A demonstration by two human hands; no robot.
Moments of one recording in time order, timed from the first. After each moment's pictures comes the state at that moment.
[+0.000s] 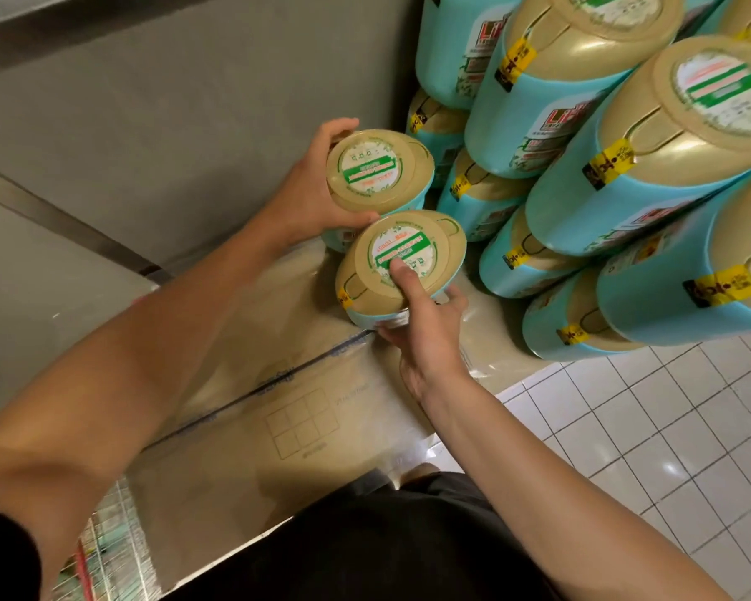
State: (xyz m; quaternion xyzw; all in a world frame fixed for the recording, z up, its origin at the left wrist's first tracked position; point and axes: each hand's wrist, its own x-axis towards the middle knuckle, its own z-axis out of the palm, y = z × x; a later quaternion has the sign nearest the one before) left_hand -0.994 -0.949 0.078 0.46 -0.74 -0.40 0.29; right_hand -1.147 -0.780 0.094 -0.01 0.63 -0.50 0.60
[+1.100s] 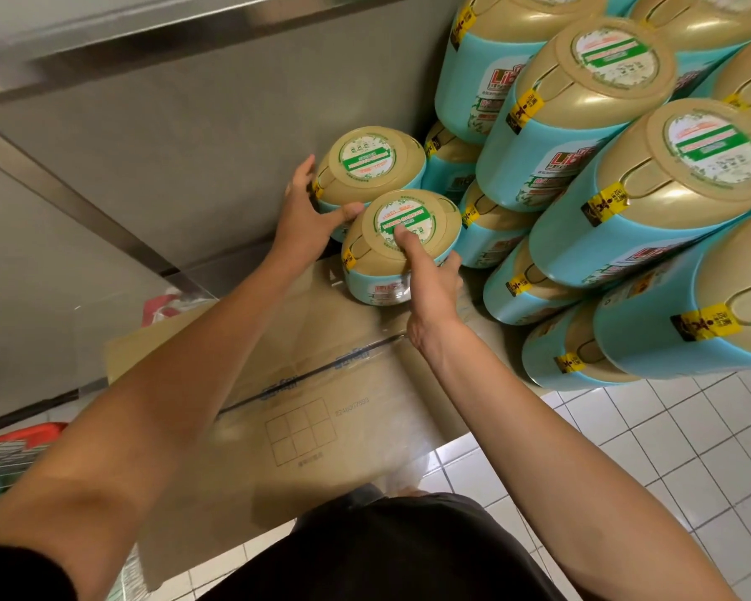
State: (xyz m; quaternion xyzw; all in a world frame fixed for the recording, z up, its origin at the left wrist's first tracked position) left_hand -0.983 -0.943 0.045 0.63 -0.53 -0.41 0.40; right_hand -1.156 -0.848 0.085 -0.14 0.67 -0.48 0.55
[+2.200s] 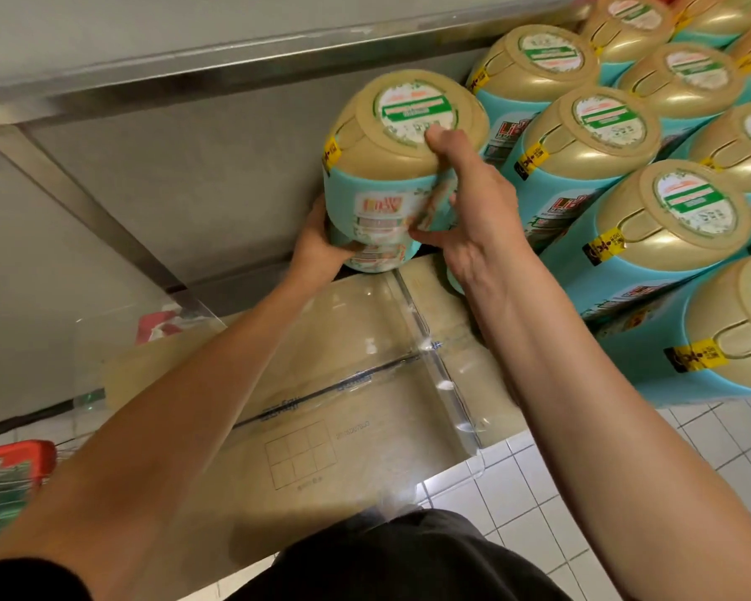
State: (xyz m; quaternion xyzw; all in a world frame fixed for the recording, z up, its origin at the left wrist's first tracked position) left_hand -0.989 -0.940 0.043 0.62 -0.50 -0.43 0.43; right_hand -1.157 -0.883 0.243 -0.24 0.56 -0.52 0.60
